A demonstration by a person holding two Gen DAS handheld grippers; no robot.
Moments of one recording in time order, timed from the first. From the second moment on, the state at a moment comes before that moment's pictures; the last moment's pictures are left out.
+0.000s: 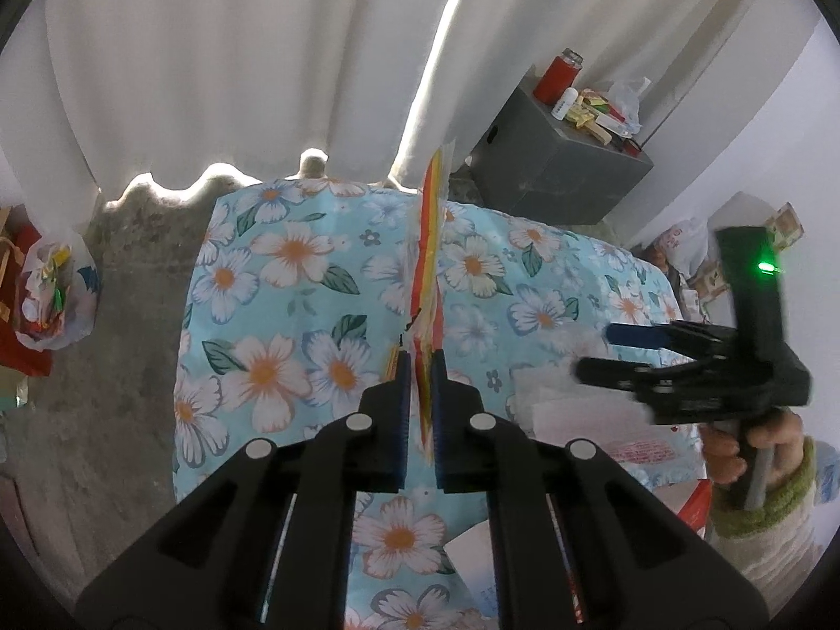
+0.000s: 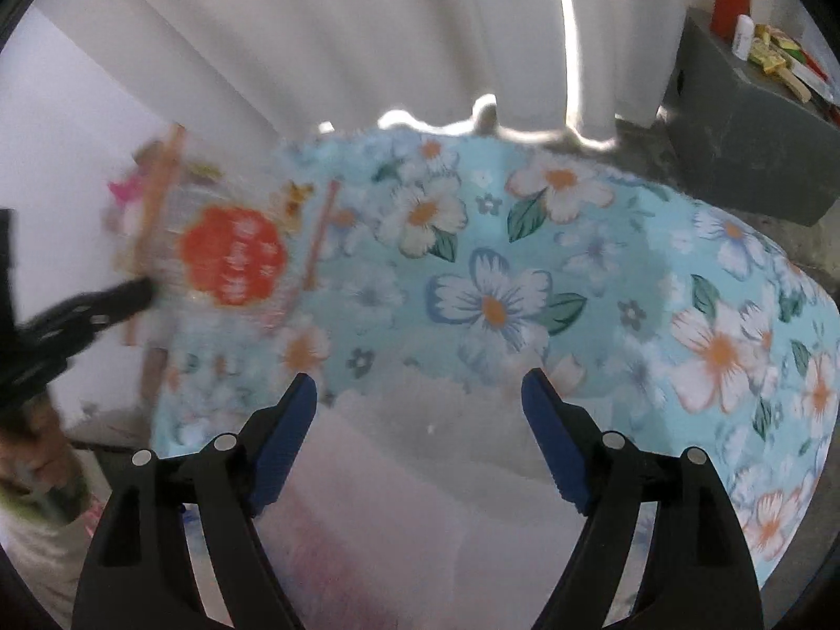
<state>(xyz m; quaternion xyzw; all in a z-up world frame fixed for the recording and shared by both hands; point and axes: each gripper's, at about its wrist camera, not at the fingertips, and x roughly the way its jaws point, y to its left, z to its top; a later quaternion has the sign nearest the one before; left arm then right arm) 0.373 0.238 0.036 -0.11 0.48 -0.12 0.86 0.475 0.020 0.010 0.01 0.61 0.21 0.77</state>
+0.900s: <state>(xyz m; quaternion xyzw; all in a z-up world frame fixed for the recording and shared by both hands) 0.366 0.230 0.049 -0.09 0.45 -0.13 0.88 0.461 -0.017 0.063 0.04 0.49 0.19 0.85</state>
